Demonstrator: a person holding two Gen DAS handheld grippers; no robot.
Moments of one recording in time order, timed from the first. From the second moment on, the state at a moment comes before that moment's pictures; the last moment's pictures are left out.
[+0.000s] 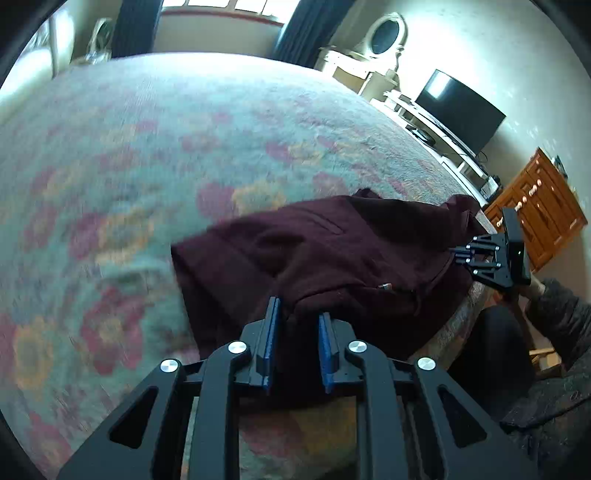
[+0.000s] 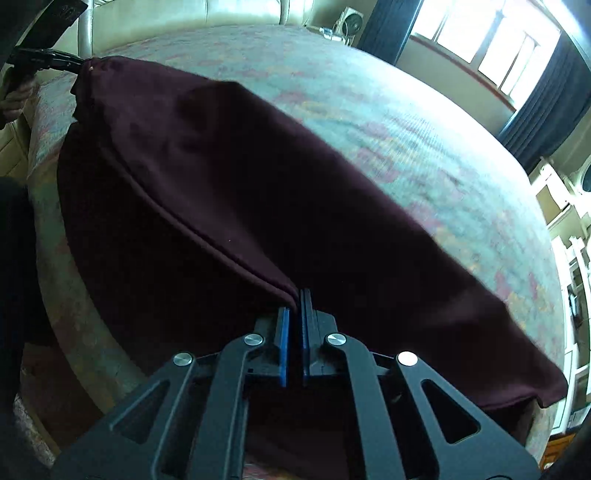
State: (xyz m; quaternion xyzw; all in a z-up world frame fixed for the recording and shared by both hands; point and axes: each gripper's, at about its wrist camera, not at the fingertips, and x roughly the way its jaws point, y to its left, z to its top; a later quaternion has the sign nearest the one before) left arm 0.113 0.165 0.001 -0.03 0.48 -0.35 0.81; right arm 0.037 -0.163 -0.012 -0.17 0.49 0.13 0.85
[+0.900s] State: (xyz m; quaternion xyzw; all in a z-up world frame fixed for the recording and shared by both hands) left arm 0.084 0.182 -0.049 -0.32 0.53 -0.15 0.77; right arm -0.012 -0.253 -0.031 0.44 0.43 0.07 0.78
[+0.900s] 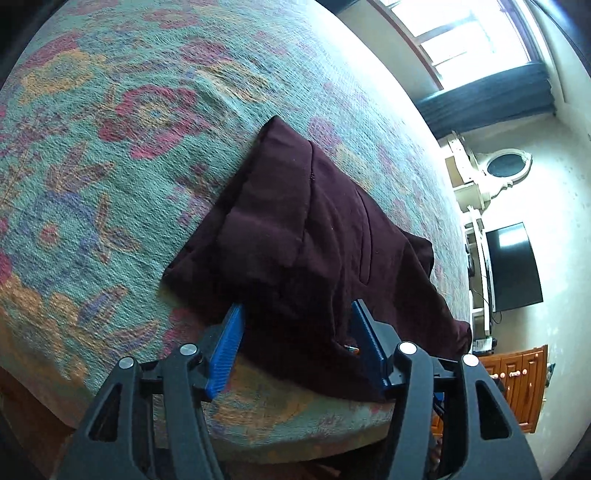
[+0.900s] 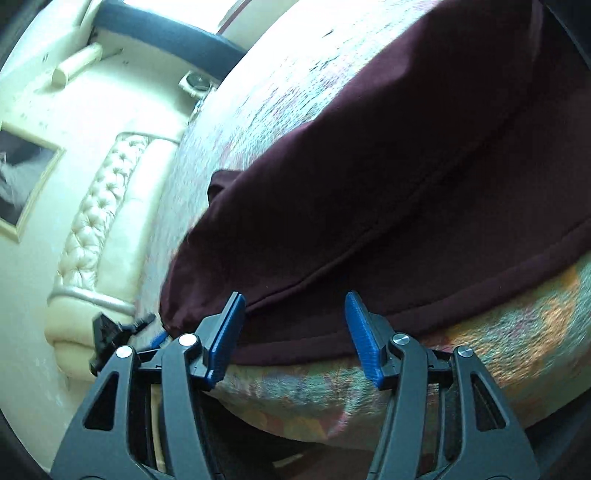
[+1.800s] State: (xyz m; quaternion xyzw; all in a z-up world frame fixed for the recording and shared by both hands) left arm 0.056 0.239 -0.031 -0.21 0.52 0.01 0.83; right arm -0.090 -0.321 0.031 0.46 0.34 -0.03 0.82
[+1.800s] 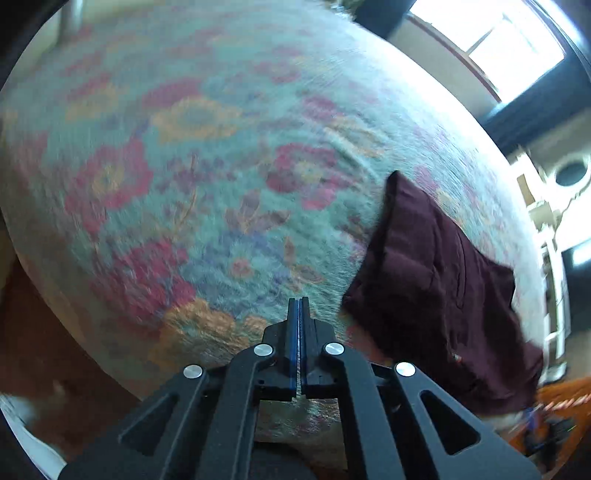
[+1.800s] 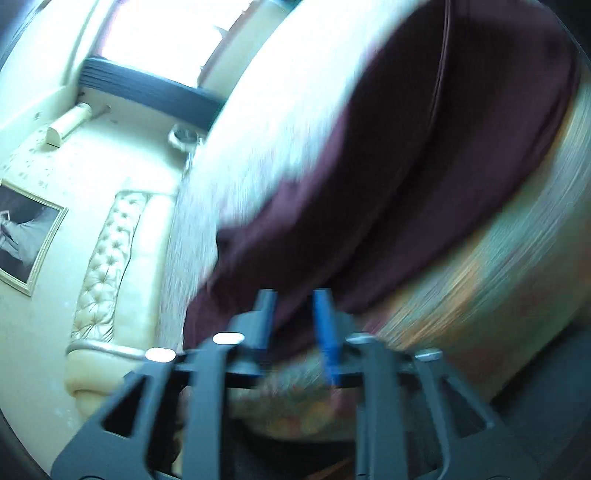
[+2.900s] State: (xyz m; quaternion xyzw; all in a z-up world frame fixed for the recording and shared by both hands) left arm 0.092 0.075 -0.031 -0.14 0.50 -0.03 0.85; right arm -0.110 -0.623 0.002 0.57 0.16 -0.20 0.78
